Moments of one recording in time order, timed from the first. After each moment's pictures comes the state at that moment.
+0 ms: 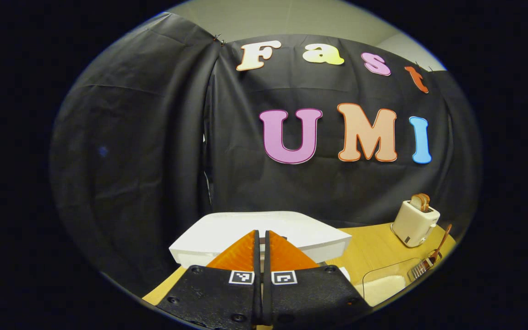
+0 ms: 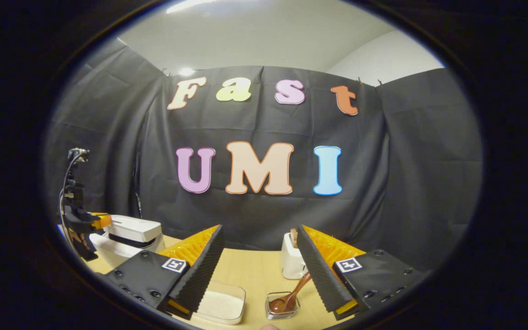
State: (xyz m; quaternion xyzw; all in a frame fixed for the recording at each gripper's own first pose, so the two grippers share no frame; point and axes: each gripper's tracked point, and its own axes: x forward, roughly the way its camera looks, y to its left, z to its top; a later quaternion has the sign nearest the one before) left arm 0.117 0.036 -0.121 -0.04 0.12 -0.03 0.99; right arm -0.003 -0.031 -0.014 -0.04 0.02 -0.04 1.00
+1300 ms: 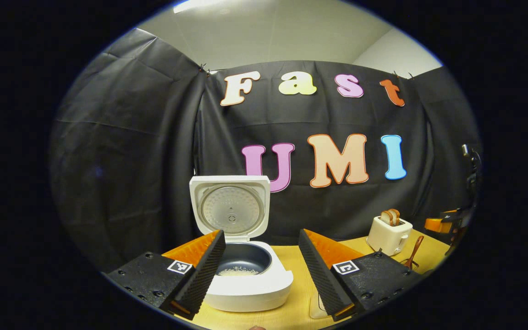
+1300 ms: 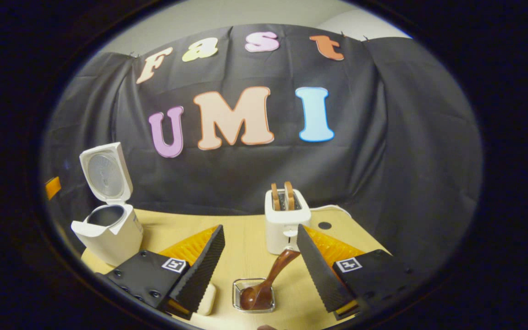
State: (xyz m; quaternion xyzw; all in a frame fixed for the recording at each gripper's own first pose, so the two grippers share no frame) left arm 0.024 -0.023 -0.026 -0.02 0.04 -0.06 1.00; right arm 0.070 -0.134 -0.154 0.01 0.19 -0.06 0.98
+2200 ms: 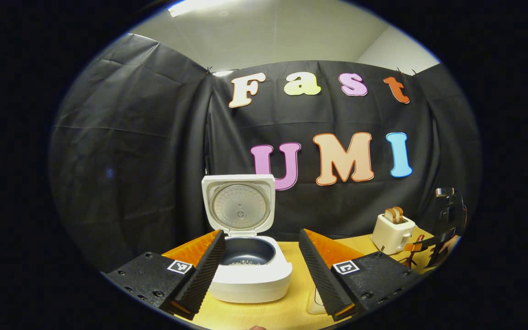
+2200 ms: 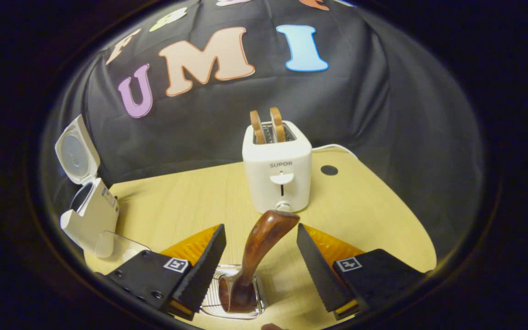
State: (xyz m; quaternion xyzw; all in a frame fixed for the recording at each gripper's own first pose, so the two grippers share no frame) left arm -0.011 -0.020 -0.020 -0.01 0.05 -0.01 1.00; right arm 0.099 -0.164 -0.293 0.07 0.35 -0.08 0.93
